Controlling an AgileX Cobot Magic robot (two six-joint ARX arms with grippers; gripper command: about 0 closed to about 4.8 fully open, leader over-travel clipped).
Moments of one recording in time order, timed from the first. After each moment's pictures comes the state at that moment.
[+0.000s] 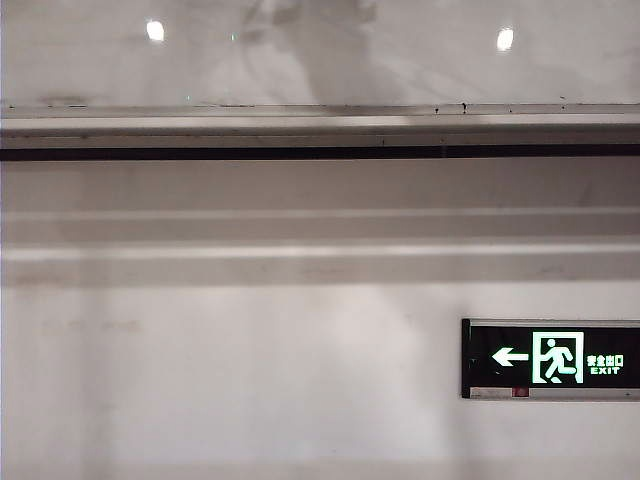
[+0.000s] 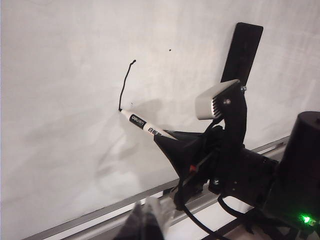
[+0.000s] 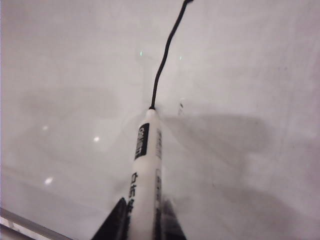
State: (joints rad) left arm -0.29 1.18 1.86 -0.63 0.27 0.01; right arm 0.71 1.93 2.20 -0.19 0.35 -0.01
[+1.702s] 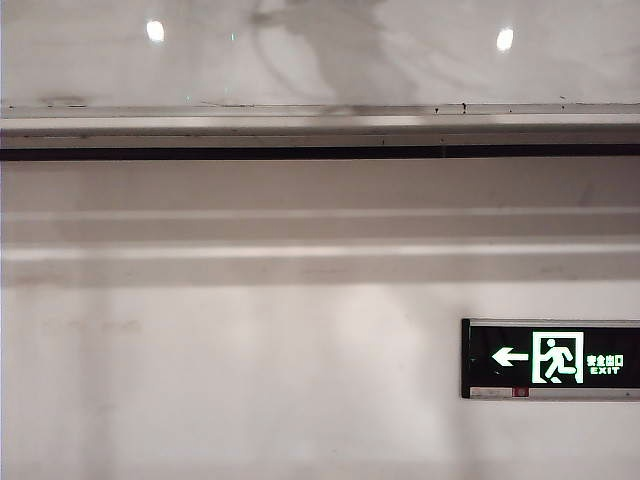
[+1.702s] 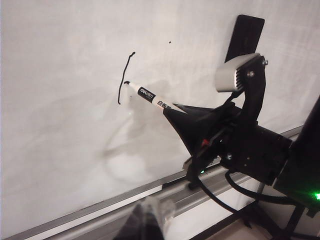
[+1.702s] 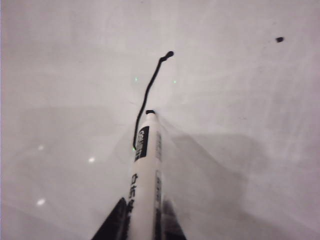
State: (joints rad) left arm -0.29 1.18 1.86 -0.65 0.27 0.01; right arm 0.68 1.91 2.20 -0.12 0.32 -0.05
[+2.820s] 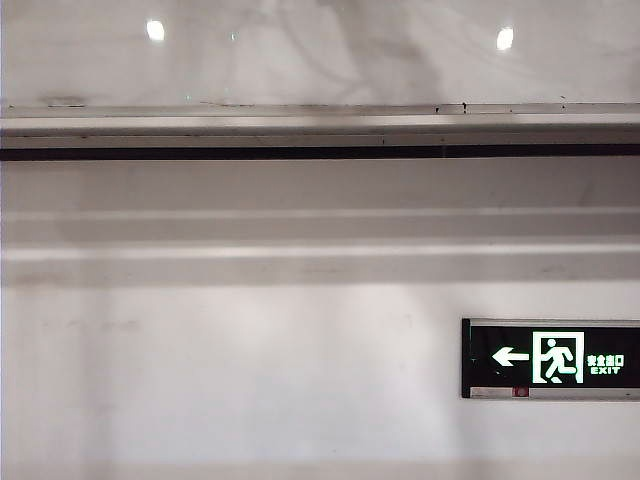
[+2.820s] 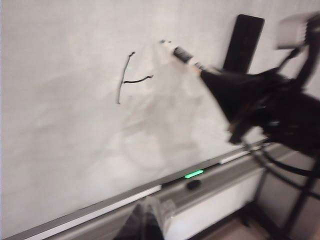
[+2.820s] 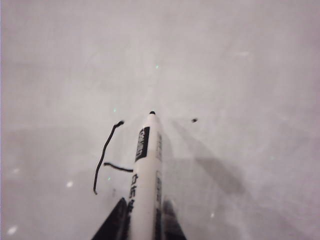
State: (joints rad) left arm -0.29 1.18 1.86 -0.65 0.30 0.01; right arm 0.66 1.82 2.20 -0.10 0.32 -0.13
